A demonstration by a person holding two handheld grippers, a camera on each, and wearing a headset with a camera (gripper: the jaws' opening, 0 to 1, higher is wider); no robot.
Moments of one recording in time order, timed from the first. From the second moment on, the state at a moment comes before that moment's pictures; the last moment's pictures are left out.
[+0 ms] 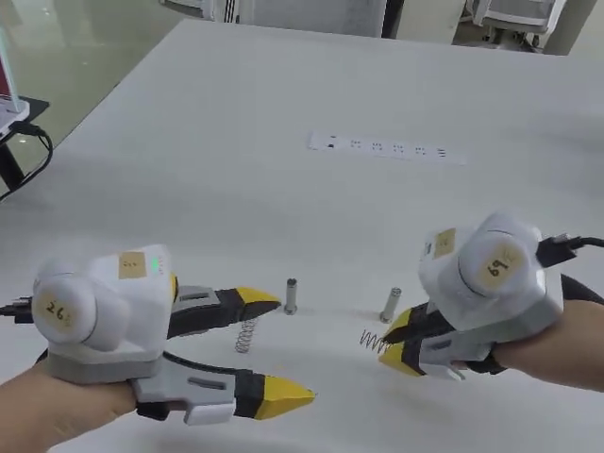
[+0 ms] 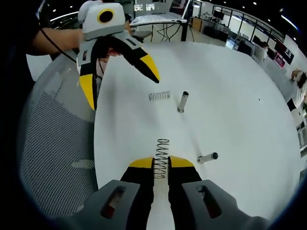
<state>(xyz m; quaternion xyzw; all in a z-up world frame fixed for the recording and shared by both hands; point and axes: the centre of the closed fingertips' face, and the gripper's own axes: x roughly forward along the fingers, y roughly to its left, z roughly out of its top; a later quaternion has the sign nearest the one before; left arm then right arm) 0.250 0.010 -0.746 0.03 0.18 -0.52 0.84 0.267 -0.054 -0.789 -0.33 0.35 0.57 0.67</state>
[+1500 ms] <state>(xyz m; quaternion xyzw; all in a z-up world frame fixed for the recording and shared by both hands) 0.252 -0.036 -0.740 0.03 0.14 -0.58 0.80 0.241 -0.033 -0.754 -0.40 0.21 0.66 0.60</state>
